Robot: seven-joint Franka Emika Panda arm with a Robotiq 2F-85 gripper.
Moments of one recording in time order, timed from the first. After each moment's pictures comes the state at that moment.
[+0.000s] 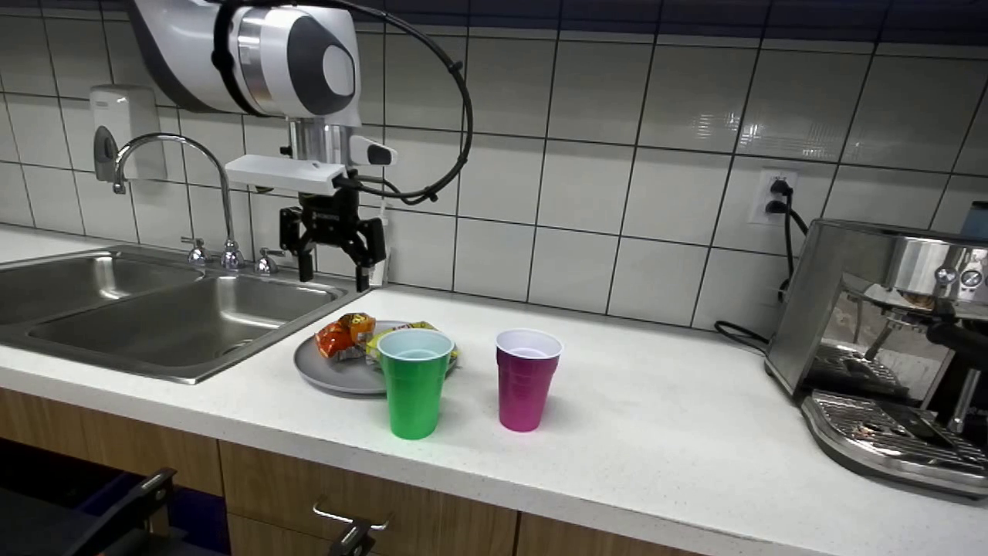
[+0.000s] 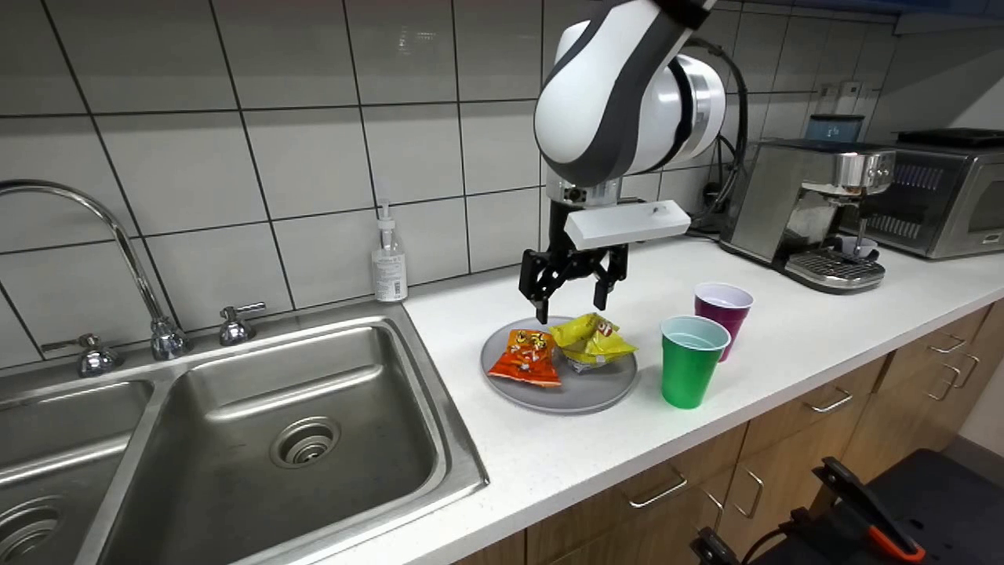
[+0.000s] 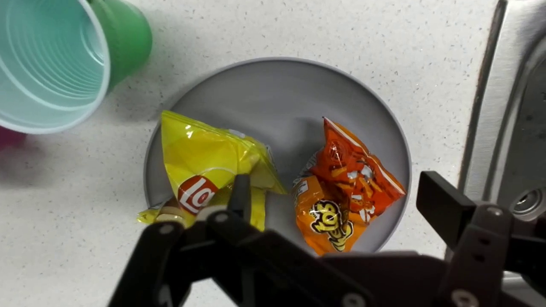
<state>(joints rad) 0.08 0.04 0.07 -2.49 -0.03 2.59 0.16</state>
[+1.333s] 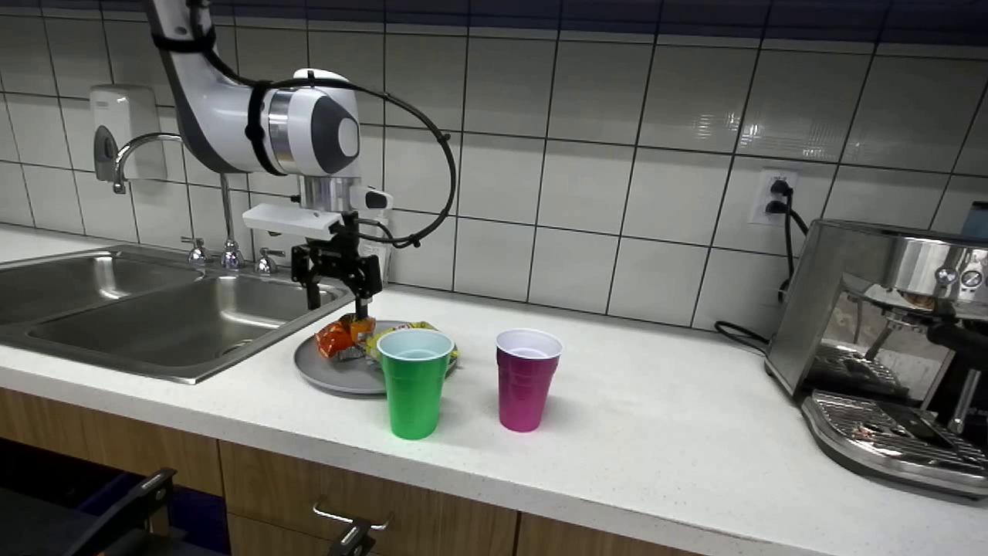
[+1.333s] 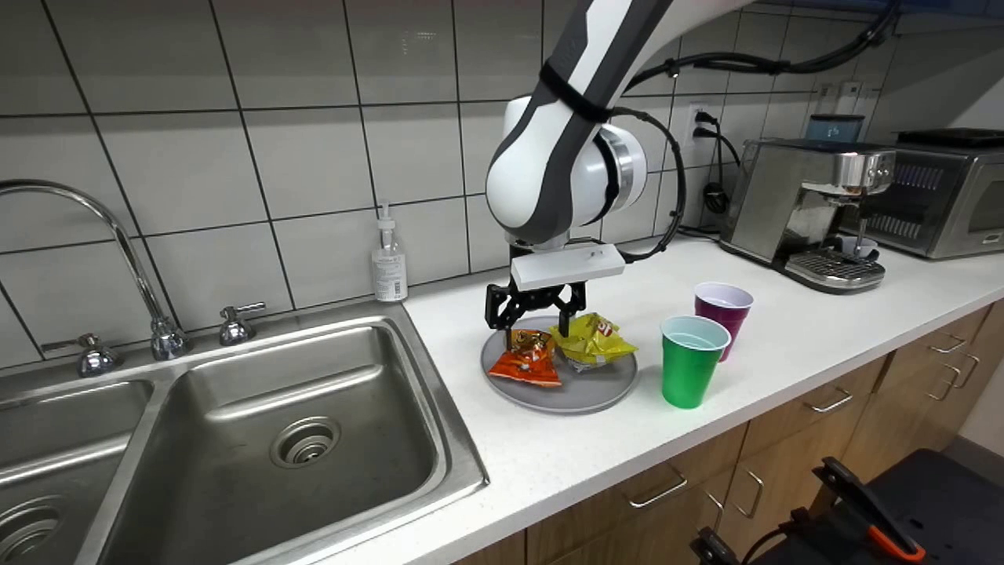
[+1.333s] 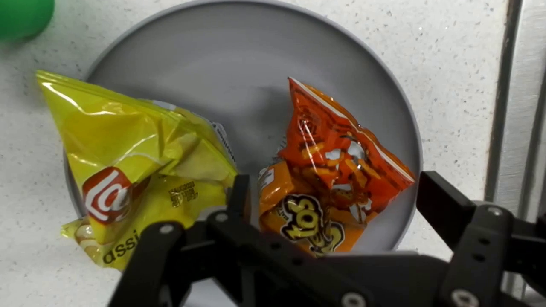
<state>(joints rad) 0.16 0.33 0.03 -2.28 -0.09 2.64 0.32</state>
